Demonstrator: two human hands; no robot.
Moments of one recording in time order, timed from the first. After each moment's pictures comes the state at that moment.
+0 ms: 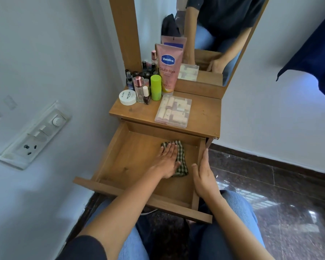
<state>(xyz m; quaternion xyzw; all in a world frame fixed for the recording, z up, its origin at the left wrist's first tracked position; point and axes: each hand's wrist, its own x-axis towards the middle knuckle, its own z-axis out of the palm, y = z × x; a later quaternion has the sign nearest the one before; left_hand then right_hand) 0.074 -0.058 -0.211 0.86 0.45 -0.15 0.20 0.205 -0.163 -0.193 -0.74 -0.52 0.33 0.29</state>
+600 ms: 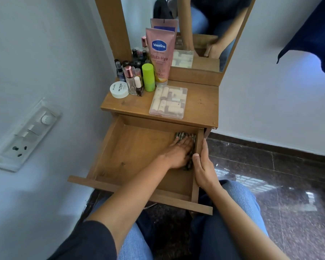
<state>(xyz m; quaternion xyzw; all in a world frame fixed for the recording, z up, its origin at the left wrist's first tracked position) 0.109 -0.051 -0.209 0.92 0.32 -0.12 0.20 0.208 -0.161 -0.196 -0.71 -0.47 0.38 0.36</state>
